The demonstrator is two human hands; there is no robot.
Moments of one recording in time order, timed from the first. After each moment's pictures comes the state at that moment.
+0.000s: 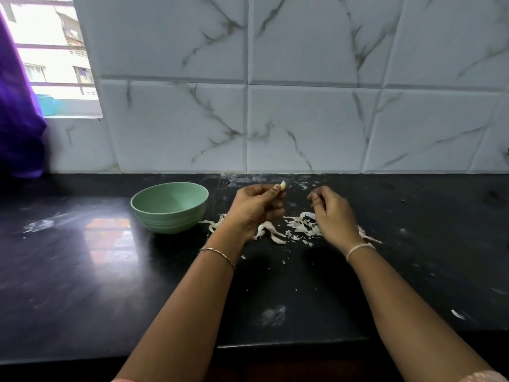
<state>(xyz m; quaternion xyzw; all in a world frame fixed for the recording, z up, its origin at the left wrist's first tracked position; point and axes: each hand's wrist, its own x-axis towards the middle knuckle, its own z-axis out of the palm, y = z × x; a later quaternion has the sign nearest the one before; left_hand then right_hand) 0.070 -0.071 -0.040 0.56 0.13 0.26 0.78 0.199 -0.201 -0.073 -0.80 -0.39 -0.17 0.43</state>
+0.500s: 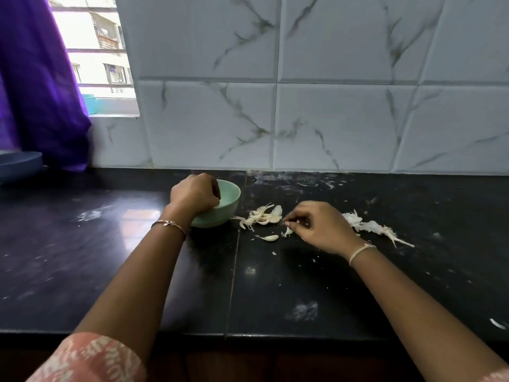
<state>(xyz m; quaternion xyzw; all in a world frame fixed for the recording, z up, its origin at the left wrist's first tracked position) -0.022 0.056 -0.020 0.89 0.40 0.19 0.08 0.146 -0.166 -0.062 -0.75 -0.59 -0.10 0.27</state>
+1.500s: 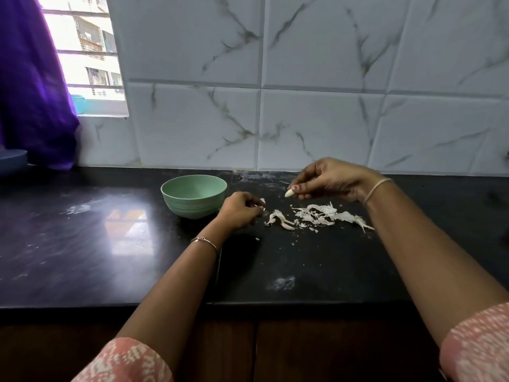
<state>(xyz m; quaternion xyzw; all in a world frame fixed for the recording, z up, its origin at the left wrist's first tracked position) 0.022 -0.034 -0.065 0.85 0.23 0.25 0.40 0.141 -0.213 0.036 -0.70 -0.44 0.32 0.47</state>
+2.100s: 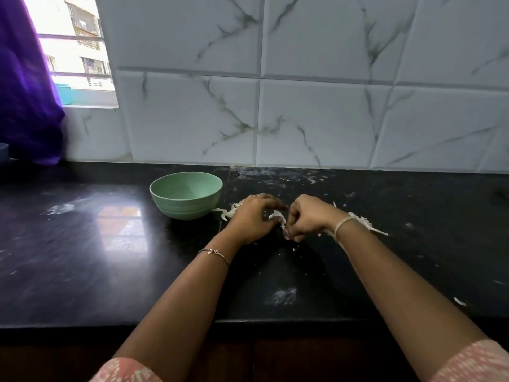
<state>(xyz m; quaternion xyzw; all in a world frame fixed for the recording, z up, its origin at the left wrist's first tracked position) 0.059 -0.031 -0.091 0.94 0.08 0.26 0.22 0.146 -0.180 -0.026 -0.84 -0.46 0.18 0.22</state>
